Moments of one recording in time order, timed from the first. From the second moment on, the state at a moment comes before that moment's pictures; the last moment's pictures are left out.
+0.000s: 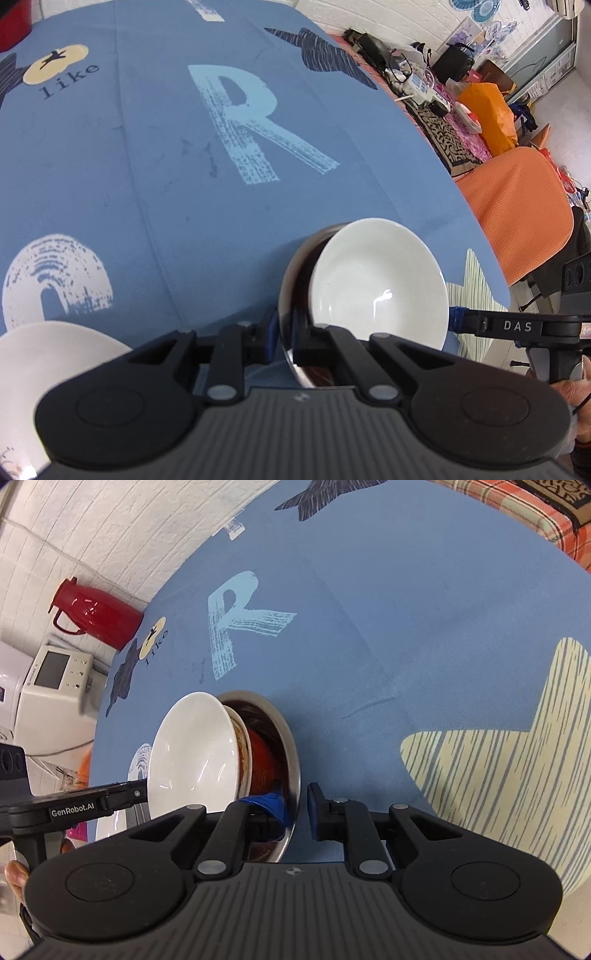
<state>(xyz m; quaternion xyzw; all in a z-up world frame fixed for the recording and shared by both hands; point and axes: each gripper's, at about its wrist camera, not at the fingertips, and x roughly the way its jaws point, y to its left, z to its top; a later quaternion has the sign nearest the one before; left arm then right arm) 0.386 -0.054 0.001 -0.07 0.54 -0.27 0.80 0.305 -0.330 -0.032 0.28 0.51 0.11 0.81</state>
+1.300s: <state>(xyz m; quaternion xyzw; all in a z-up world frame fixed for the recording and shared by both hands) 0.273 0.156 0.043 -0.16 0.50 -0.11 0.85 0.311 -0.113 0.015 0.11 0.54 0.24 0.80</state>
